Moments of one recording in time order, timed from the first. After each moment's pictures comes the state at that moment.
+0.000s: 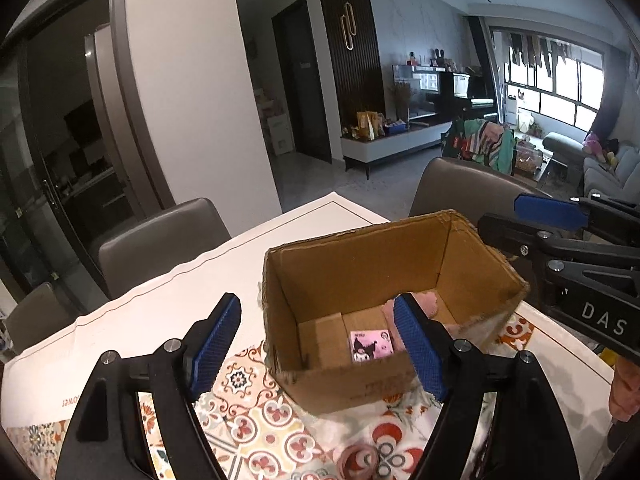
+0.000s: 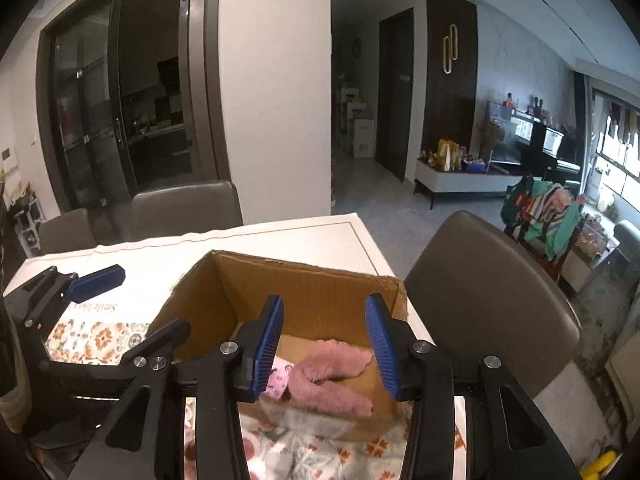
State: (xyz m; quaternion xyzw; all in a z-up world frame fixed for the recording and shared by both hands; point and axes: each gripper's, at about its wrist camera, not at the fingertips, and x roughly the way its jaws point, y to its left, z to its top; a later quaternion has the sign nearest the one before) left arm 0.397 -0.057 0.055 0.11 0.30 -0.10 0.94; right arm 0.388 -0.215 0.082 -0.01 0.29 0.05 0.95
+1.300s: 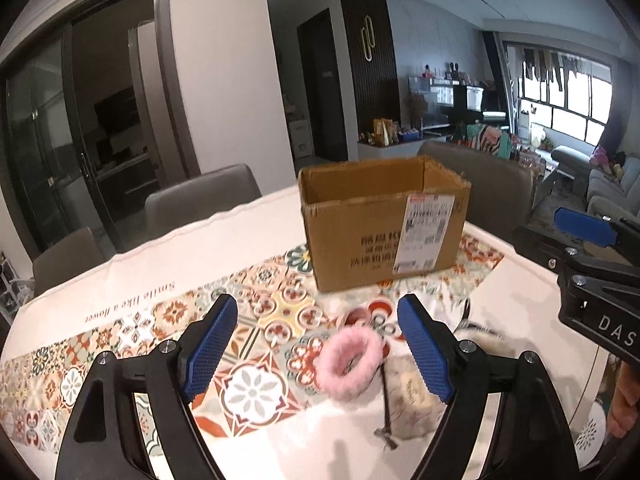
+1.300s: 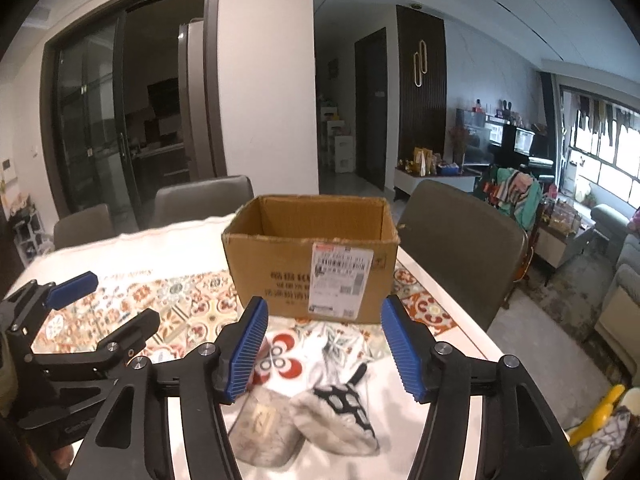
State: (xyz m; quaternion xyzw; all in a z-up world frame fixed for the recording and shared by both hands) left arm 0.218 -0.011 0.019 0.09 0.28 -0.07 0.95; right arm 0.197 -0.174 0.051 0.01 0.26 0.01 0.97
